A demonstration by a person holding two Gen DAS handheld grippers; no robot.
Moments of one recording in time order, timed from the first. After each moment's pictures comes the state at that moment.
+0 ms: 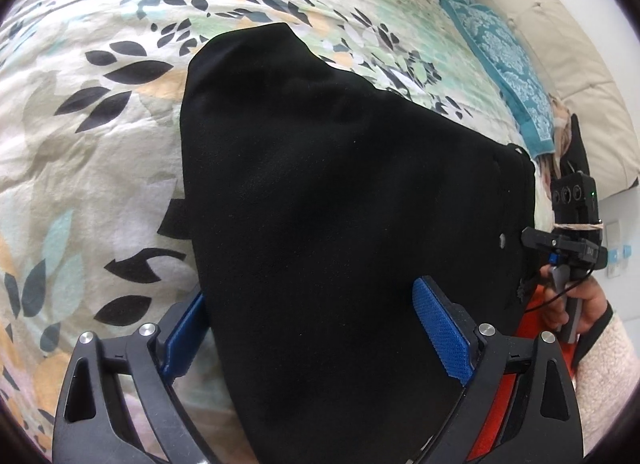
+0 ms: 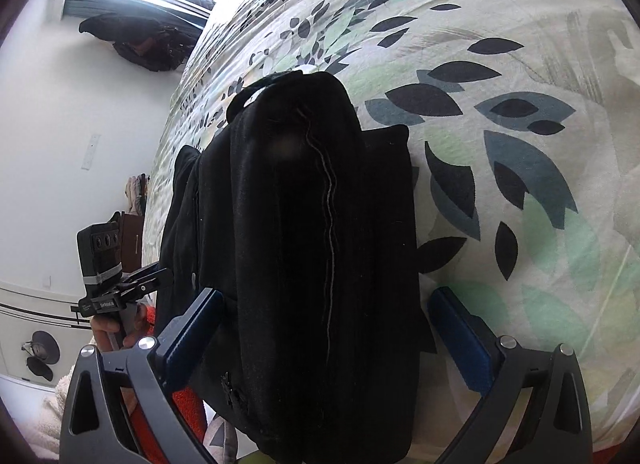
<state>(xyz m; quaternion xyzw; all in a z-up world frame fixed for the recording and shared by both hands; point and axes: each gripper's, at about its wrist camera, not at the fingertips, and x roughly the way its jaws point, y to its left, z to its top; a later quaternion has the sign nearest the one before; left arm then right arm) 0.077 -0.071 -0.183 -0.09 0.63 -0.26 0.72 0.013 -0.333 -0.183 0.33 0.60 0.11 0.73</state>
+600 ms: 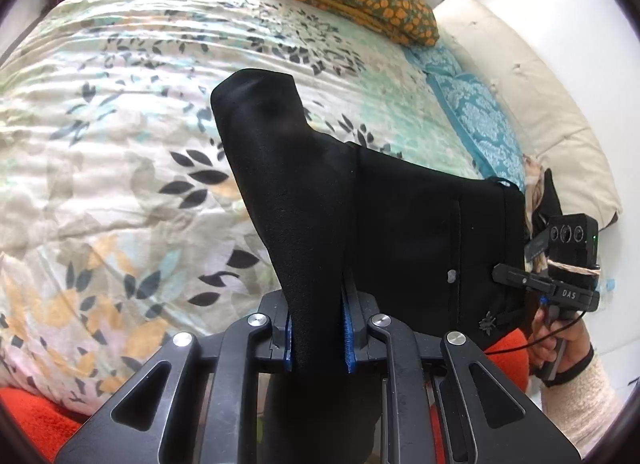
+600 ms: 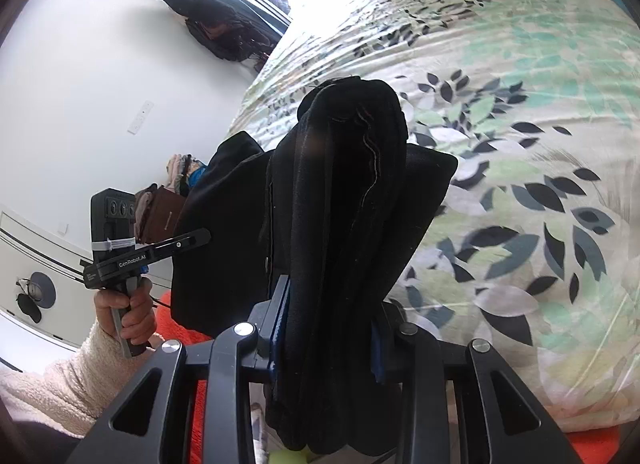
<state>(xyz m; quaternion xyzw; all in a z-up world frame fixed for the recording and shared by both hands) 0.057 0.004 -0.044 -0.14 0.54 -0.24 0.79 0.013 -0.249 -0.062 0.27 0.53 0.19 0.78</state>
